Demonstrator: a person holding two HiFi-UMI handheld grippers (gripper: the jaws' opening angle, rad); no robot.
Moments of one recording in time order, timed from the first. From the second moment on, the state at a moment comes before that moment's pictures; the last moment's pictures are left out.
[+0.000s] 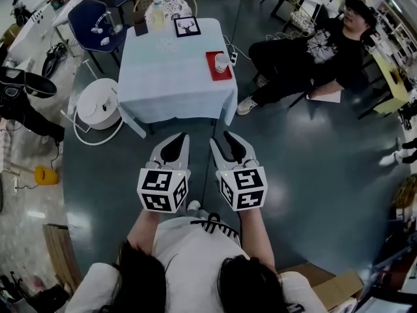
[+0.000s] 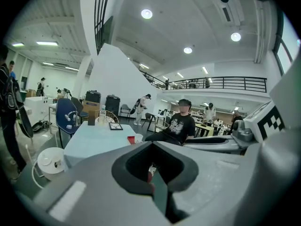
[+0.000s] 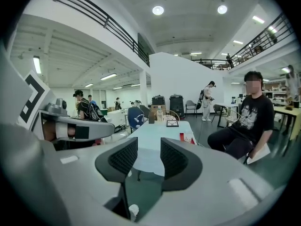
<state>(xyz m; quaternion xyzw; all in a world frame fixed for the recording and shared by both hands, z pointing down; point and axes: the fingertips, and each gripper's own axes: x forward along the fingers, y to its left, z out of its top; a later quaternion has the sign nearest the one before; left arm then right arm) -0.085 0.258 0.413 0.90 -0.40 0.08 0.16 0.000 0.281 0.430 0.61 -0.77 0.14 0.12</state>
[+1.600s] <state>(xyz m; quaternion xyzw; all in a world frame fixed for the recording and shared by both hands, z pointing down) -0.052 -0.078 0.425 0.92 -0.34 0.09 0.17 0.074 -0.038 0.477 0.68 -0.70 0.18 0.12</state>
